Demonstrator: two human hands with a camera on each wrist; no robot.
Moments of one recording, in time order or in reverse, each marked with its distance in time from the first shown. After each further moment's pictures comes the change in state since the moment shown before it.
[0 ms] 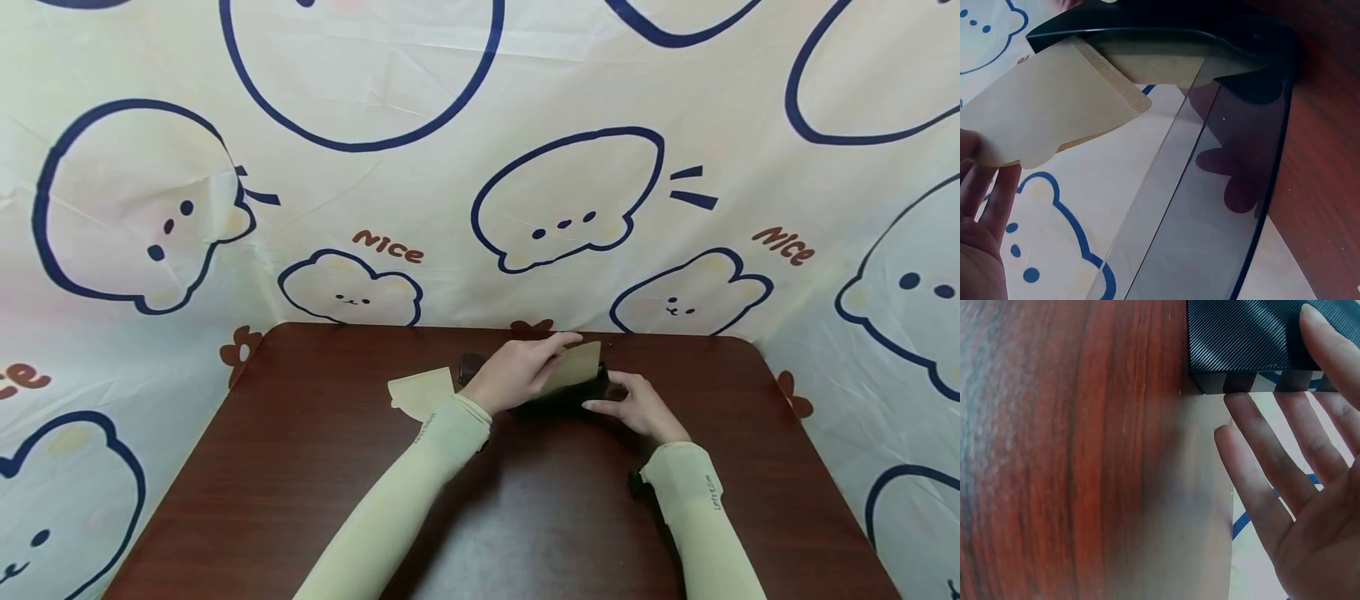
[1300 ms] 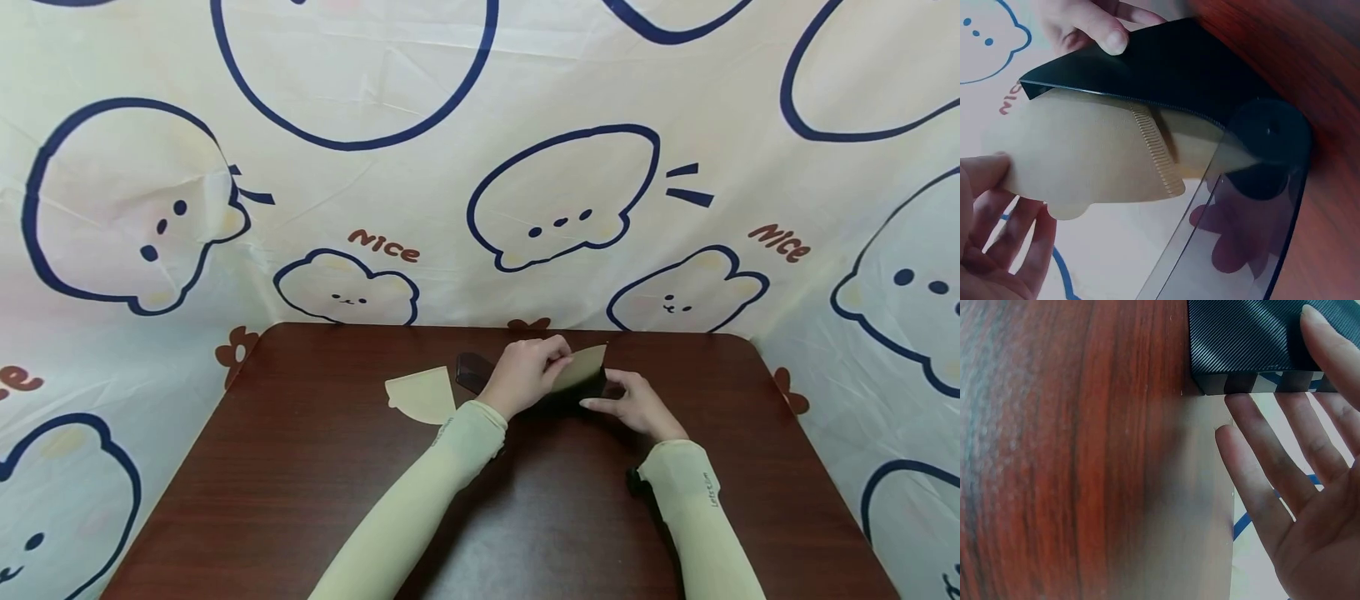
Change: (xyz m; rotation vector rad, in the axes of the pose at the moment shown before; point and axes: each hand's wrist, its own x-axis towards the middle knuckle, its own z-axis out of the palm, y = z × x) left_hand 0.007 0.005 0.029 0.037 0.054 -0.221; right_hand 0.001 0.002 -0.001 0.006 0.009 0.003
